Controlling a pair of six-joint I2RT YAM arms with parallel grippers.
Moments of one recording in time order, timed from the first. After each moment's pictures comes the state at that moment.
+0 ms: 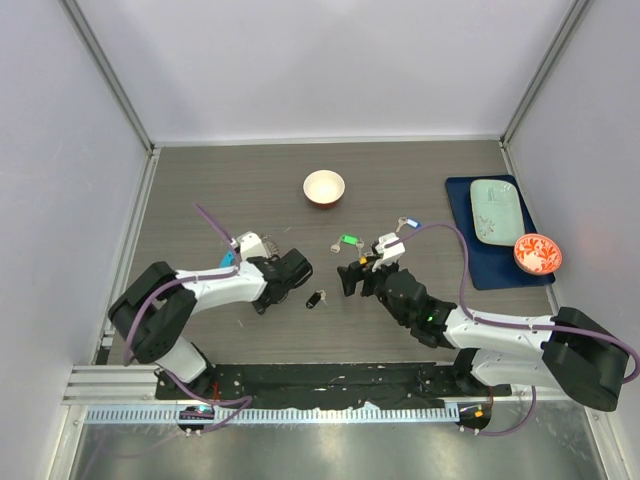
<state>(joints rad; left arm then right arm) -0.82 1.58 0.79 -0.60 -0.83 -1.36 0.98 1.12 0.34 0.57 0.47 0.29</state>
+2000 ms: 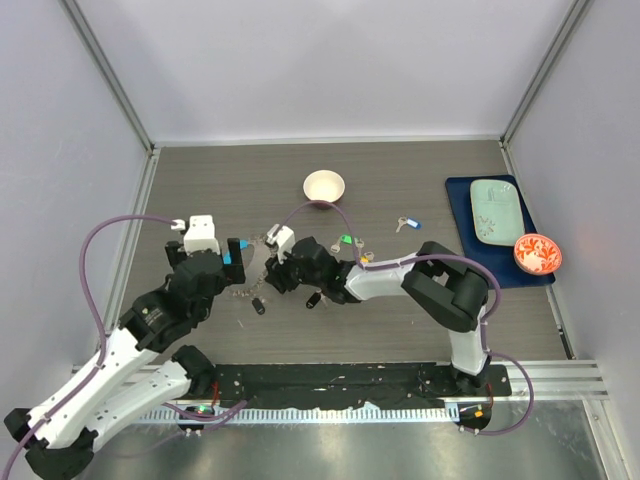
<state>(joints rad) -0.75 0.63 0.78 -0.68 -0.71 -0.38 1.02 1.91 1.01 0.47 -0.04 0.12</state>
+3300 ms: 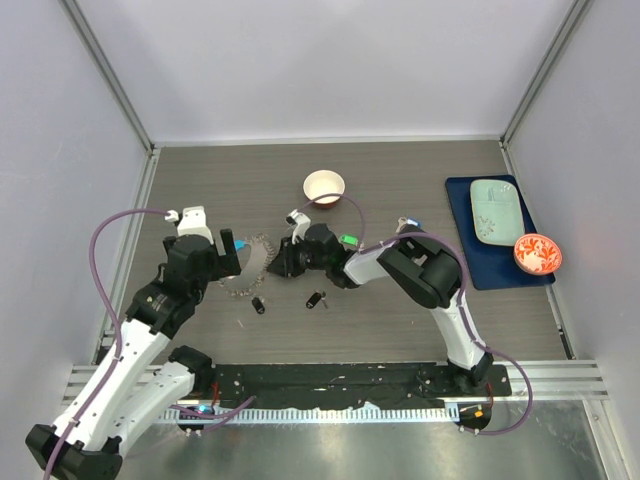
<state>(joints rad) -0.43 0.70 0.74 -0.60 -0.41 -0.34 0.86 2.16 1.10 0.68 -0.32 0.58</state>
